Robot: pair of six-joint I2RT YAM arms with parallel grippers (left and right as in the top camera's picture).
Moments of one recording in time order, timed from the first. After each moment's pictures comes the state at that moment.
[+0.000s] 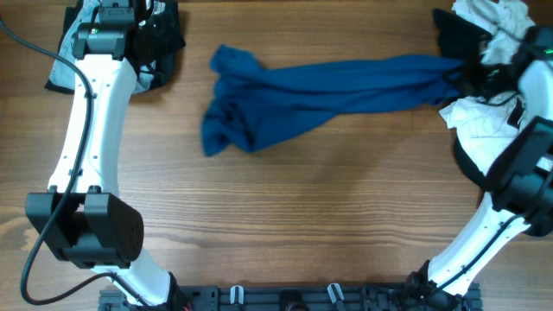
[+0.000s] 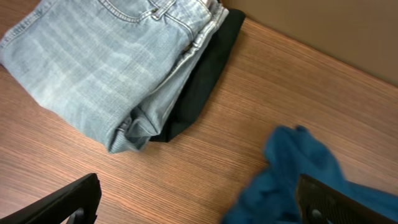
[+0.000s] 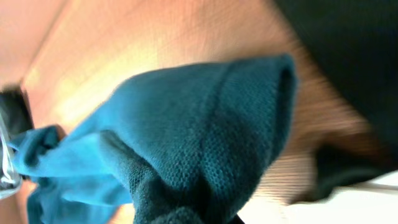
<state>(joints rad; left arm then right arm) -0.03 1.84 1.82 -0.91 -0.17 -0.41 -0.46 2.21 1.83 -0.90 -0.64 0.05</state>
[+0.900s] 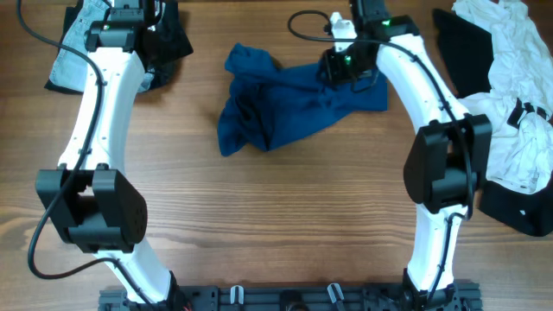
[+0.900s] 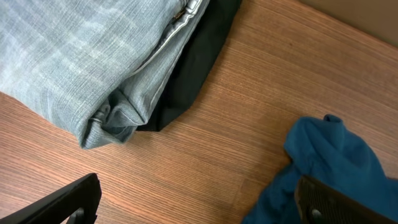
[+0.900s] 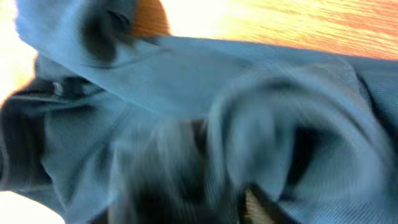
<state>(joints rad) -0.03 1.93 1.82 -0.91 -0.13 -0.41 0.23 2.21 1.94 -0.95 -0.32 0.00</state>
